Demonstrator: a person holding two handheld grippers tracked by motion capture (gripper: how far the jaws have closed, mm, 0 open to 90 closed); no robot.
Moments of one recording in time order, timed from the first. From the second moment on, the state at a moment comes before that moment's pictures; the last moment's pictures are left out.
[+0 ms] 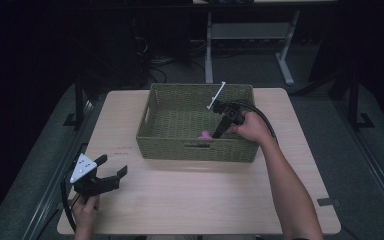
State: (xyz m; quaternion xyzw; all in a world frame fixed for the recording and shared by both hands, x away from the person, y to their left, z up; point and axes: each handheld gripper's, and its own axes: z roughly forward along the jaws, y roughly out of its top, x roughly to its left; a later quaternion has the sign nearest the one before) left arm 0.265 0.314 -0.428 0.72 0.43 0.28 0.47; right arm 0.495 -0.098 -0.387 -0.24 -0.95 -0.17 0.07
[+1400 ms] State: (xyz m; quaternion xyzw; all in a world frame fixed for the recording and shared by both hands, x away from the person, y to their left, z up) left arm 0.265 0.311 -0.428 0.72 0.42 0.28 0.48; right arm 0.438 -0.145 -0.316 -0.26 -0.93 -0.26 -0.02
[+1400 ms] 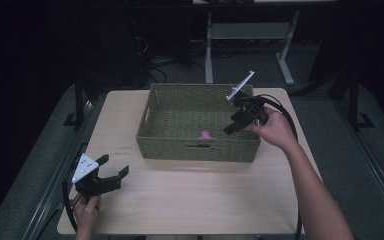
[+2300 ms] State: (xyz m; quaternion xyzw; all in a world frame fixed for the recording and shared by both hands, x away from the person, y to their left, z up) left arm 0.265 0.309 -0.428 0.72 0.42 0.27 0.47; right arm 0.376 -0.165 -0.319 -0.24 -0.93 -0.28 -0.02
